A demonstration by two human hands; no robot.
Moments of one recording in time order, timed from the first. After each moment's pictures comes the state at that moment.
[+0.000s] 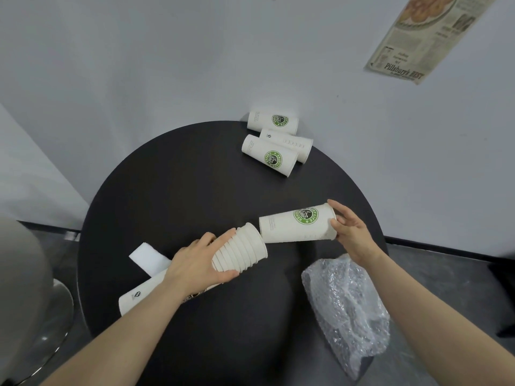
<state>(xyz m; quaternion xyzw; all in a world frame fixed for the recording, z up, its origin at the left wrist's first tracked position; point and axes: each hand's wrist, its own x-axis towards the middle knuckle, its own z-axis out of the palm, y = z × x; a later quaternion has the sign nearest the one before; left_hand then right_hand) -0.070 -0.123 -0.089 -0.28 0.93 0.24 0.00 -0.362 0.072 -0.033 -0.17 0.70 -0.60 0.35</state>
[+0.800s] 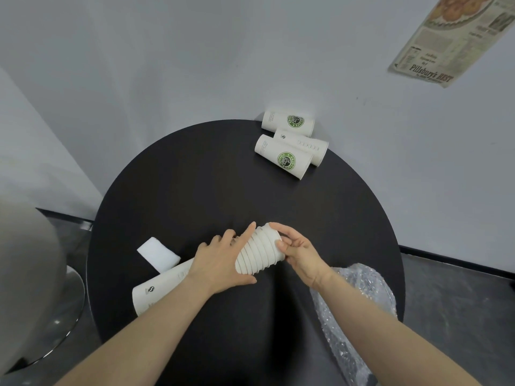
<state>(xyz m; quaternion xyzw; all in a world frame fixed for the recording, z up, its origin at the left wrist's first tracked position) -0.098 -0.106 -0.089 -0.28 0.95 0.15 0.02 -0.271 0.014 -0.068 -0.20 0.61 -0.56 0.53</state>
